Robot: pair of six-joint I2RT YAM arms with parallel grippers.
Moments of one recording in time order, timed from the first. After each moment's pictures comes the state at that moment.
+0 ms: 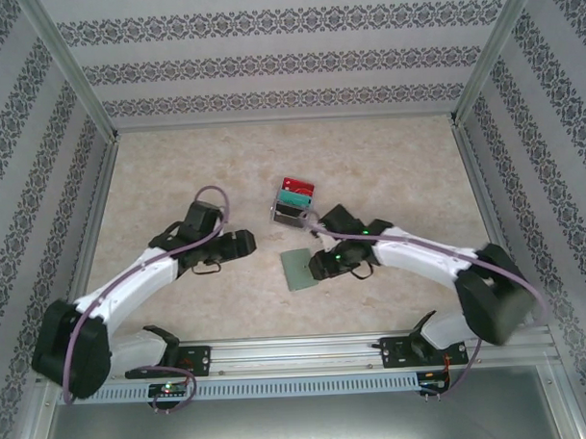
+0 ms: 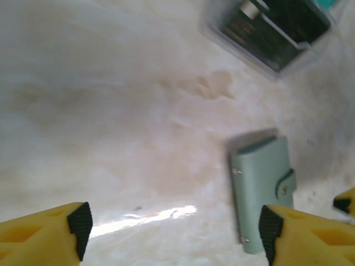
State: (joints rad) left arm -0.45 1.26 0.74 -0.44 0.24 -0.63; right arm 0.68 1.38 0.77 -0.55 -0.28 0.42
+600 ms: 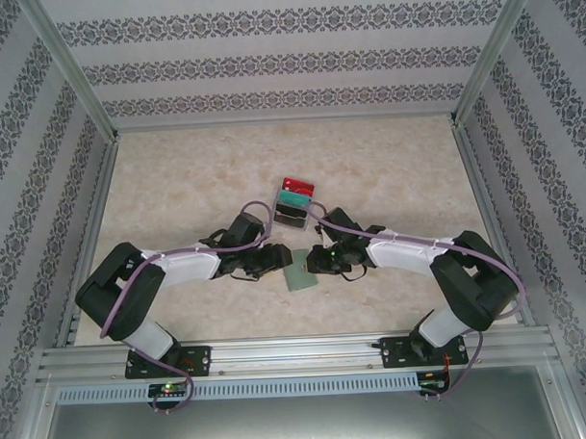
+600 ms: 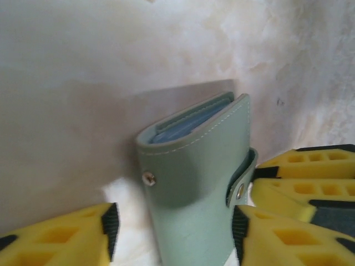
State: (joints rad) left arm -0.64 1.60 0.69 -0.01 0.42 -0.92; right arm 0.67 1.55 0.73 -0.30 -0.33 0.69
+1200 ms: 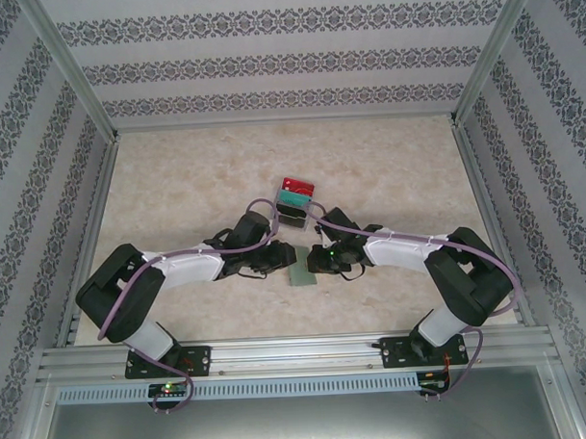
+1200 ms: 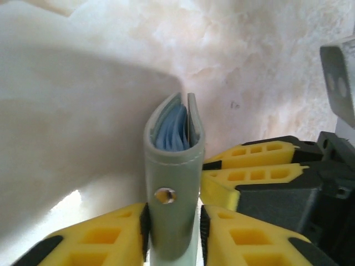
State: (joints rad) left arm -0.68 1.57 0.71 0.04 0.39 -0.94; right arm 0.67 1.58 0.74 -0.30 -0.30 0.69
